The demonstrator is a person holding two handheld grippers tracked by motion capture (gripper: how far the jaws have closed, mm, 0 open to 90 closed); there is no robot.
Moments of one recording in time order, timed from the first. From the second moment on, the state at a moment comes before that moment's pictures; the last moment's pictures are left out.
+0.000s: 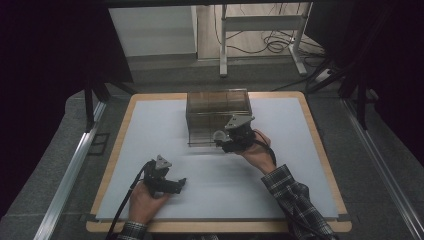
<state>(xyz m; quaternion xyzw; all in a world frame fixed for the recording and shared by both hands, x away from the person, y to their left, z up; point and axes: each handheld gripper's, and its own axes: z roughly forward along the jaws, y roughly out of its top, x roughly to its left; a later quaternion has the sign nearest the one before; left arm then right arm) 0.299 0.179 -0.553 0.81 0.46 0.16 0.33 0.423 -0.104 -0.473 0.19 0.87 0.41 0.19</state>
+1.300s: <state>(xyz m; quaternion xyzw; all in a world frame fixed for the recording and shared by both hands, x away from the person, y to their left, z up) 0.299 0.179 -0.553 0.81 0.46 0.16 0.33 0.382 -0.111 -0.486 0.13 0.90 0.40 0.12</state>
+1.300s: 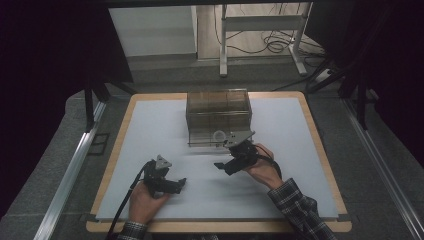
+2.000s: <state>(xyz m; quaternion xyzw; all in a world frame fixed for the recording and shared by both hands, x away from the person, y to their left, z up) 0.299 0.179 -0.553 0.81 0.46 0.16 0.33 0.384 -0.116 -0.509 0.13 0.91 0.38 0.12</state>
